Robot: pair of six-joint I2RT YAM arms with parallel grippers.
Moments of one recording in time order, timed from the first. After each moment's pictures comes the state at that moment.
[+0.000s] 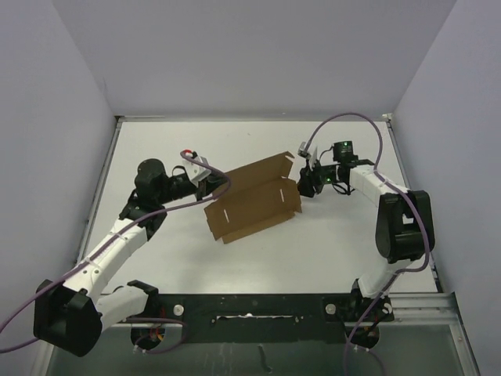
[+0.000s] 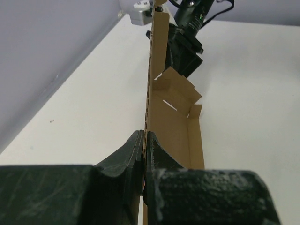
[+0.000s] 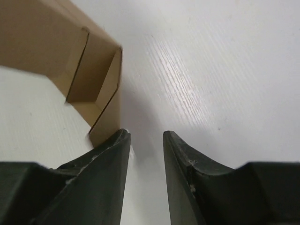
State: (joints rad) left arm -0.37 1.09 0.81 0.24 0.76 0.17; right arm 0.13 1.69 1.13 -0.42 -0.89 -0.64
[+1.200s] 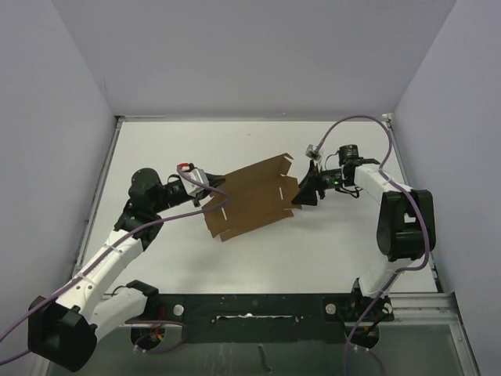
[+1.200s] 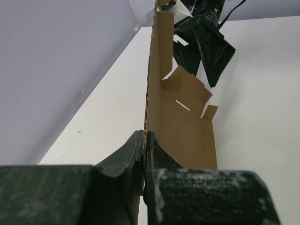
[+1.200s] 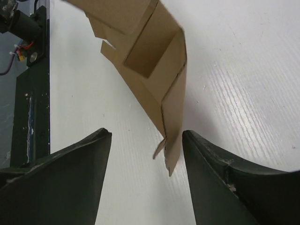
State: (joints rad) left arm -0.39 0.99 0.71 0.27 0.71 0.29; right arm 0.07 1.74 1.14 -0.61 -1.19 -0.68
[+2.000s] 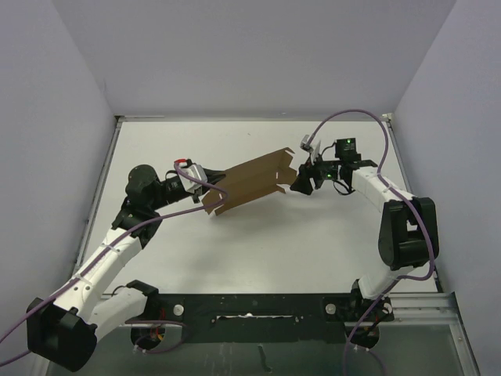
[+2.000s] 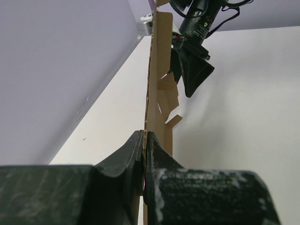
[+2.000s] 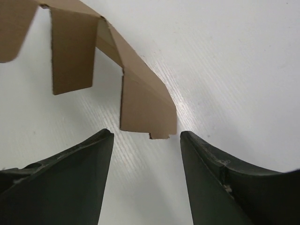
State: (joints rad) left arm -0.40 0.99 0.76 0.25 0.72 0.29; right arm 0.13 1.66 1.12 -0.34 -0.88 -0.51
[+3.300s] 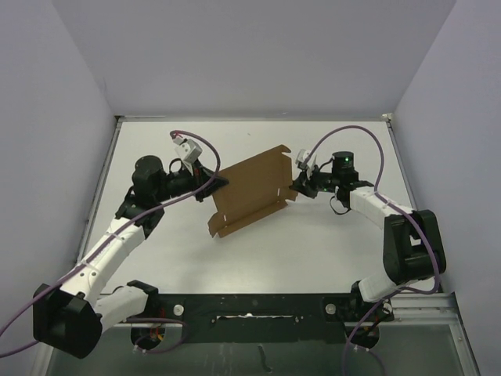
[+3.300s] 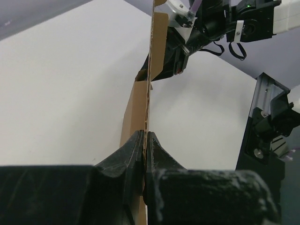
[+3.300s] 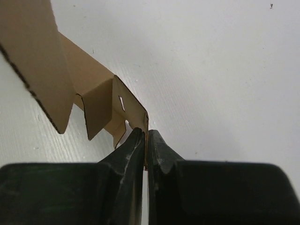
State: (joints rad) left arm -0.36 1.06 0.80 0.17 0.73 -0.20; right arm 0.18 1.54 0.86 0.03 -0.82 -0.60
